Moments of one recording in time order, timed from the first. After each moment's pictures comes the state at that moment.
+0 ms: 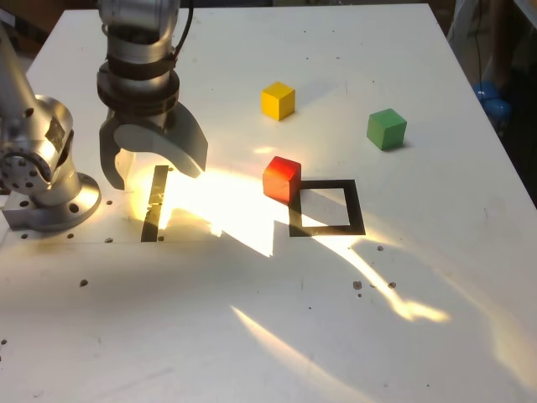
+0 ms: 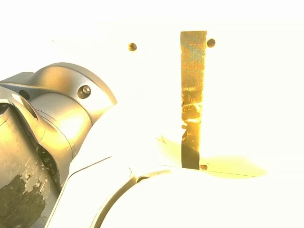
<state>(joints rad) 0.00 1.51 -0.76 1.03 0.05 -0.01</state>
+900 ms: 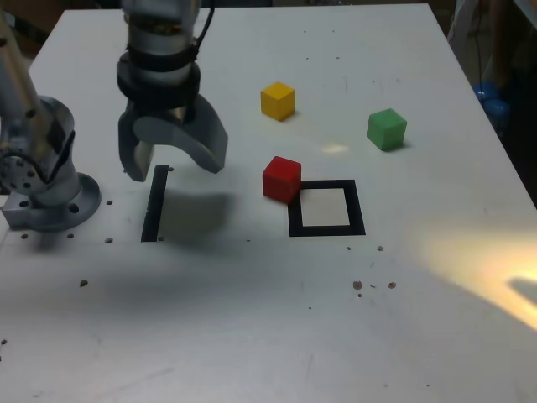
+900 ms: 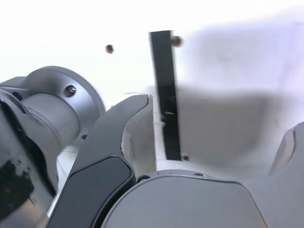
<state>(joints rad) -0.06 1.57 -0.90 1.11 0.07 -0.01</state>
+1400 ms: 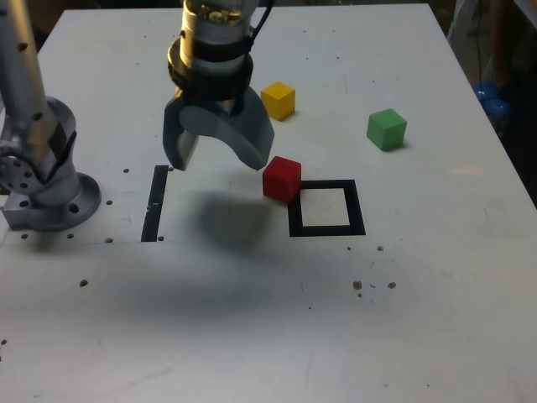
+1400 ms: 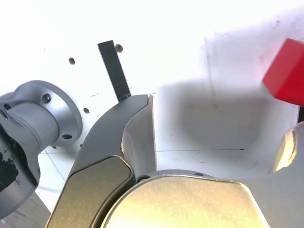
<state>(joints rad) -0.10 1.72 -1.15 1.21 0.11 0.09</state>
